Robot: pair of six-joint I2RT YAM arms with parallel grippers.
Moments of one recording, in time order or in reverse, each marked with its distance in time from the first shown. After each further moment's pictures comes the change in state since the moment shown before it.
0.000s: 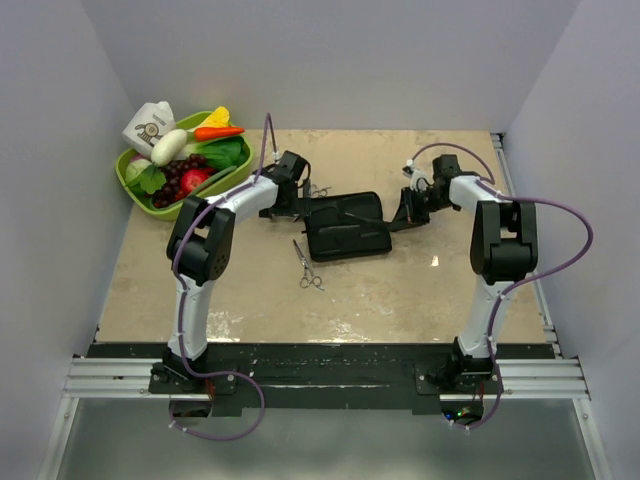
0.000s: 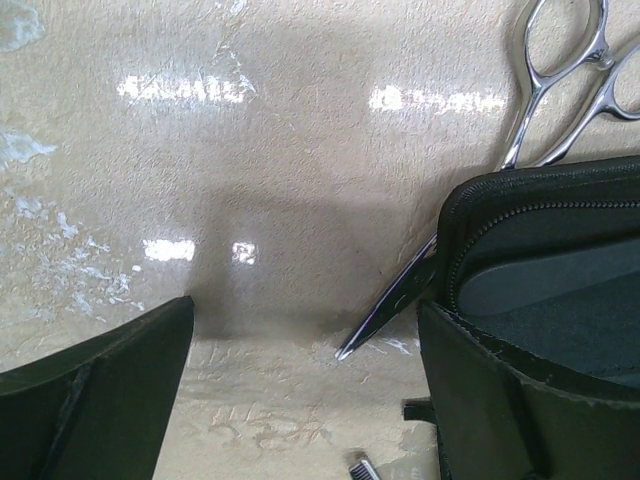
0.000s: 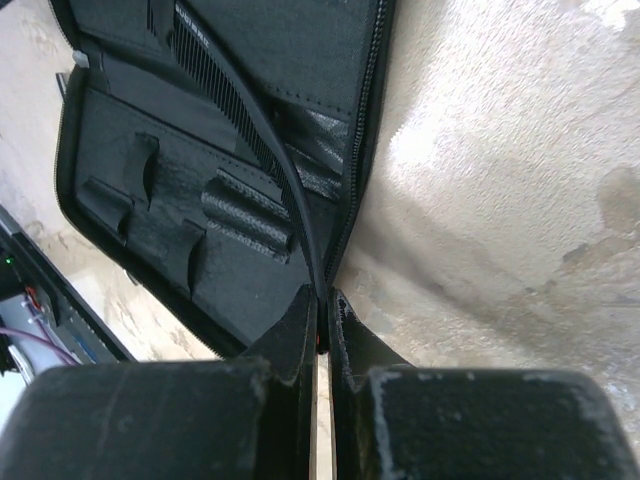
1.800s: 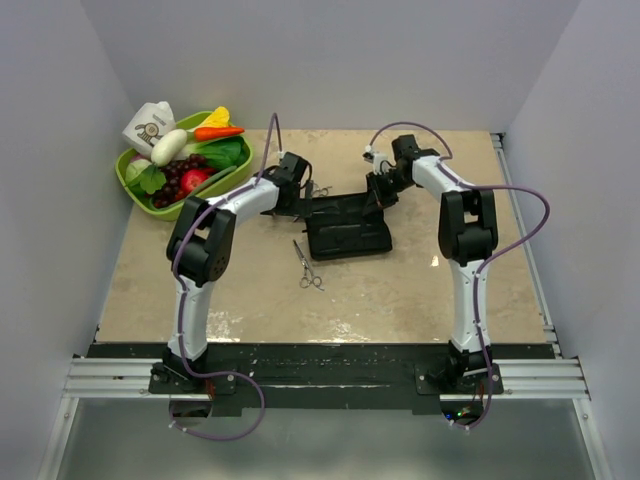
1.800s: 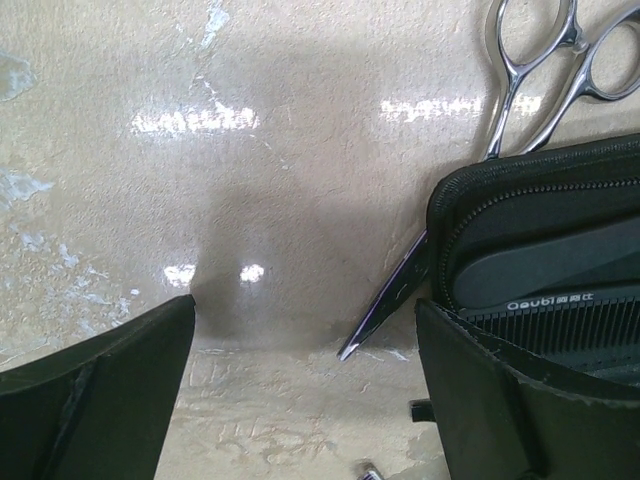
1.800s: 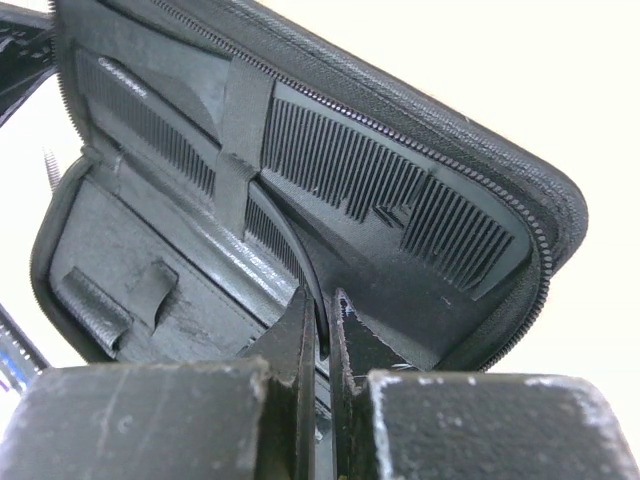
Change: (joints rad) left arm -0.011 -0.010 -0.028 0.064 0.005 0.092; right arm 0.168 0.298 0.467 -0.146 0.090 -0.086
